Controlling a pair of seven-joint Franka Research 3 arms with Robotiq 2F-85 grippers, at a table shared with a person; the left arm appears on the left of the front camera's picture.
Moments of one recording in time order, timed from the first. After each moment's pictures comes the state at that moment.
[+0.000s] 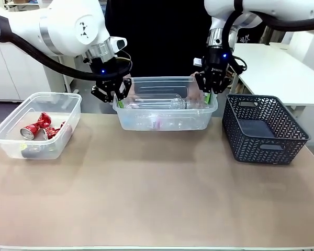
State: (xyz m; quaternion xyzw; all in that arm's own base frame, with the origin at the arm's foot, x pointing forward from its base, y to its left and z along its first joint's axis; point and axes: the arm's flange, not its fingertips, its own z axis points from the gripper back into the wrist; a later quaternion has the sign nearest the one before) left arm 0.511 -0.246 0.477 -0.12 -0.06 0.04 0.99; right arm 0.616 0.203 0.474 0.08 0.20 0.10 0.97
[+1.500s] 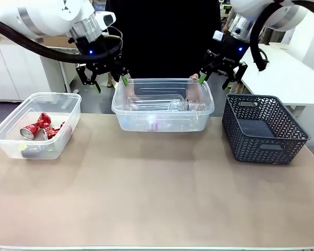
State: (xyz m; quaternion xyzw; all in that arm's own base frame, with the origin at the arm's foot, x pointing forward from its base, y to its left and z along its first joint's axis) left arm 0.501 -0.223 0.531 -0.14 -0.10 0.03 0.98; right arm 0.561 0.171 0.526 0.15 -0.03 0.01 0.99
